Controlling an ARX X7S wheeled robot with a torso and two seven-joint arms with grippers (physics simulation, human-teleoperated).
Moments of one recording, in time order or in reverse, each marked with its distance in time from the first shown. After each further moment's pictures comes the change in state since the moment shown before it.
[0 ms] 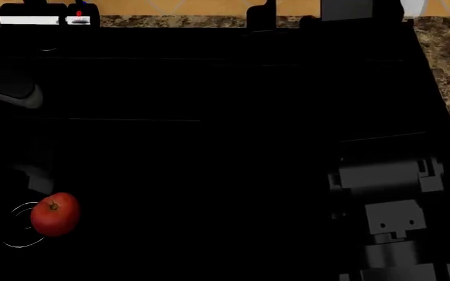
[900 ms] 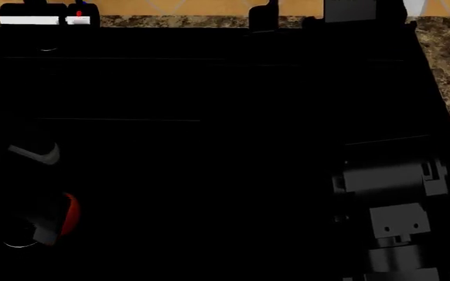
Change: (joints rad) left arm 0.090 -0.021 0.116 -0.109 0.007 0.062 0.051; right arm -0.011 0.012 -0.005 -0.028 0.023 0.008 0.017
